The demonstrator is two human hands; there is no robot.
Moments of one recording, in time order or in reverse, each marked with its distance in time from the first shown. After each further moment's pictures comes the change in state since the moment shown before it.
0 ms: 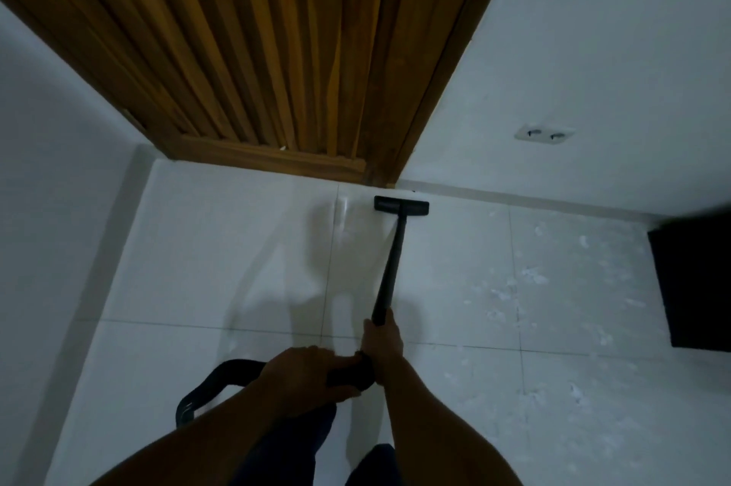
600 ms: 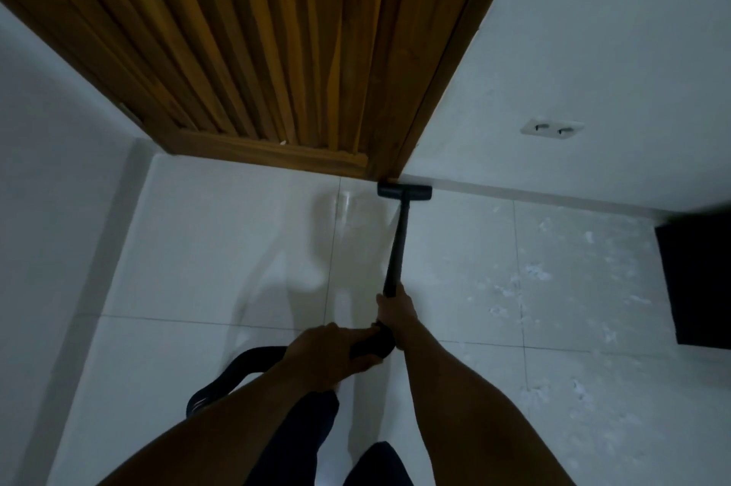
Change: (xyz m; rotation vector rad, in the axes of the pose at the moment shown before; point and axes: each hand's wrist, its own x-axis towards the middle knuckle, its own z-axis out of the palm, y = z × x) left_hand 0.042 0.011 -0.010 -0.026 0.139 0.037; right_hand 0.041 -0.039 -0.023 -0.075 -0.053 -0.031
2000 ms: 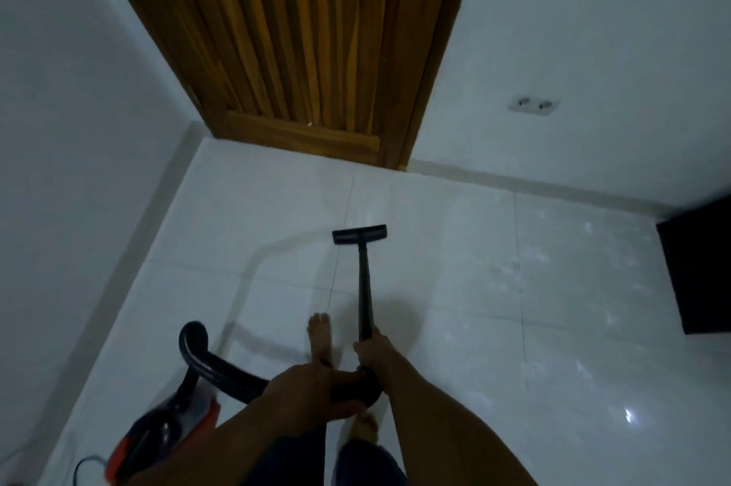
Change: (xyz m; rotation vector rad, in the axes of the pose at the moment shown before) left_hand -0.191 0.072 0.242 -0.020 -0.029 -0.143; right_hand -0.174 0.240 0.020 -0.234 -0.267 -0.014
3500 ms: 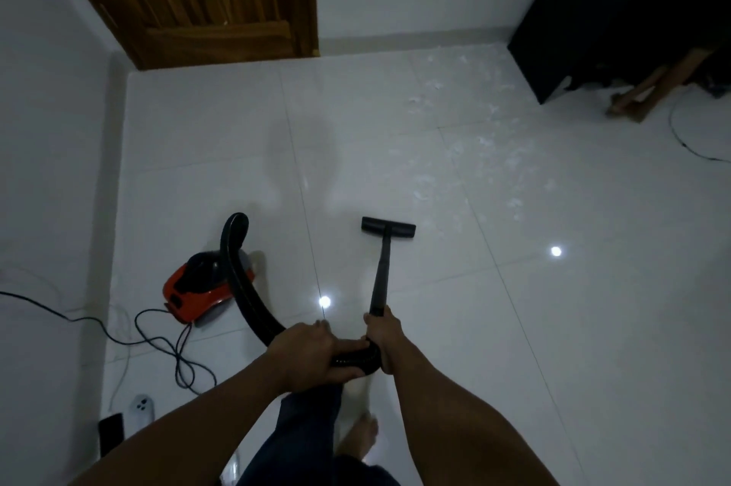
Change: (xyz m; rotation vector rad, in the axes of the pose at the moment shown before) left_hand -0.449 -0.072 0.497 0.510 0.066 0.581; right_hand -0.360 0.515 0.428 0.785 0.263 0.074
